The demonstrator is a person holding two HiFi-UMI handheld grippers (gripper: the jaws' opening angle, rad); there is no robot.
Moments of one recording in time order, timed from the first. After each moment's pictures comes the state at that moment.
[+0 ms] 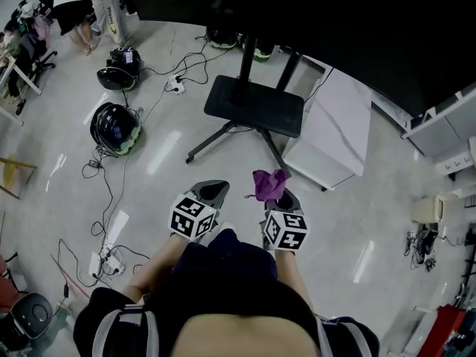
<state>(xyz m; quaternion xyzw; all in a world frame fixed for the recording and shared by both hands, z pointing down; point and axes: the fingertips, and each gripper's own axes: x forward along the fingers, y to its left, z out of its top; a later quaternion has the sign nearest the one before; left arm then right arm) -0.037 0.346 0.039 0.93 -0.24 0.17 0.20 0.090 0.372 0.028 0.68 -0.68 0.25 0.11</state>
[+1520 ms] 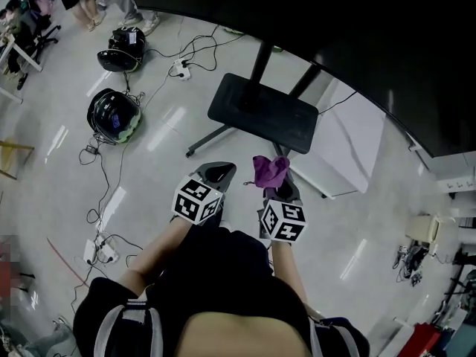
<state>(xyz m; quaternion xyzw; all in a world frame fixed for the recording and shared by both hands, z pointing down) 0.003 0.194 0.044 0.93 -0.26 0.16 0.22 0.108 0.218 0.038 0.66 -0.70 0.25 0.13</state>
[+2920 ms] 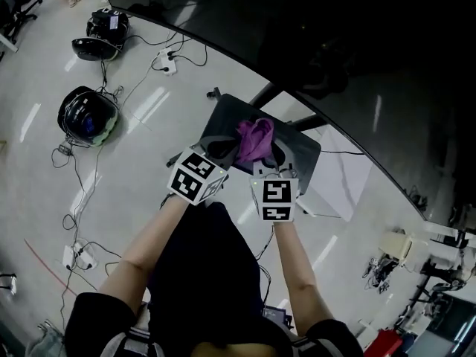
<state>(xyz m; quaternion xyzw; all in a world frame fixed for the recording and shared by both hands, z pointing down) 0.034 -0.067 0.063 0.94 -0.23 0.14 0.22 0.068 -0.083 0.027 0.57 -0.77 0.05 0.28</state>
